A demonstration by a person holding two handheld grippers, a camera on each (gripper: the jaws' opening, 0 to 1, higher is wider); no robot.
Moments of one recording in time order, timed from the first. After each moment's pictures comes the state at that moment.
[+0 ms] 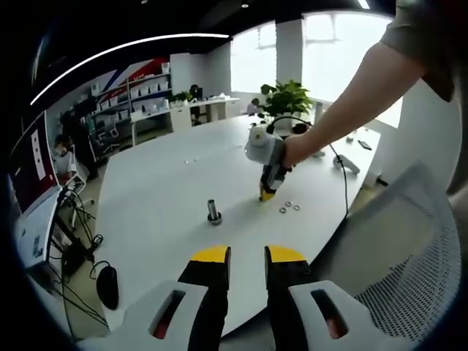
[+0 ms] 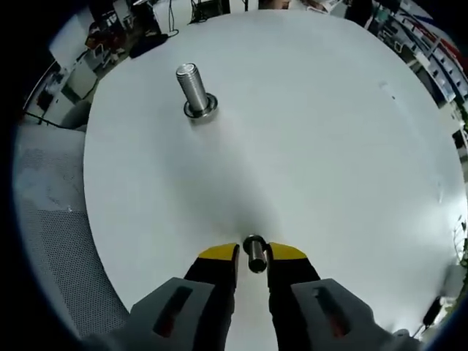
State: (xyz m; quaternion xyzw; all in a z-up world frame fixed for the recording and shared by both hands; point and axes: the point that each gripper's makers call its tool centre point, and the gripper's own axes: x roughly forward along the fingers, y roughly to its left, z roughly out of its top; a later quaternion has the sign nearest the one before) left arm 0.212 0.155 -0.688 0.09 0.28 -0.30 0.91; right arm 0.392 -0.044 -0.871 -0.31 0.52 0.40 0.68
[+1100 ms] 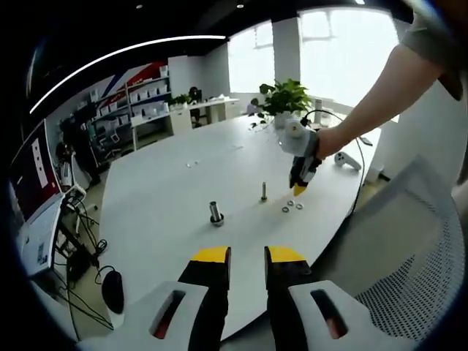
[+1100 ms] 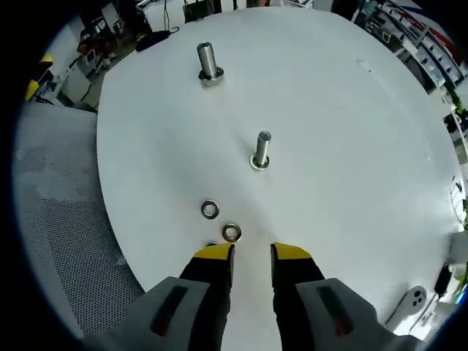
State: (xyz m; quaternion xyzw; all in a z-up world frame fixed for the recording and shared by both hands) left arm 0.212 0.155 -0.686 0.11 0.27 -0.30 0.91; right arm 0.337 -0.109 -0.856 -0.30 0.54 0.38 0.69
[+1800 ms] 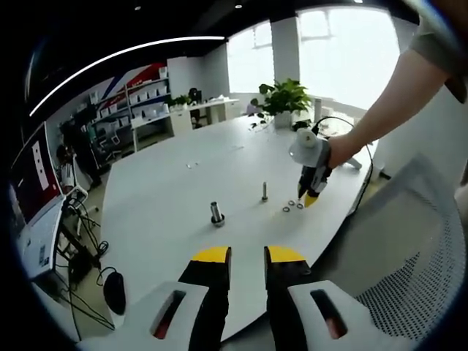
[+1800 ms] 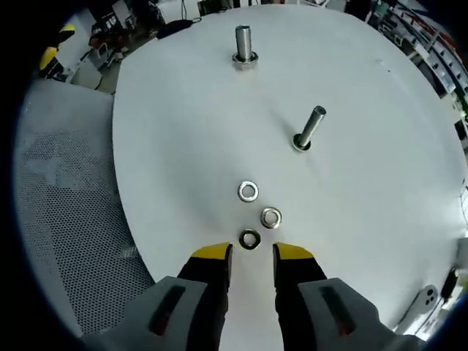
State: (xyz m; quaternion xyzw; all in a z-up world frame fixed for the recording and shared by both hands) left arm 0.212 0.155 -0.685 0.12 0.27 -0.30 0.91; right arm 0.302 -0.096 -0.869 -0.30 0.53 0.41 0.68
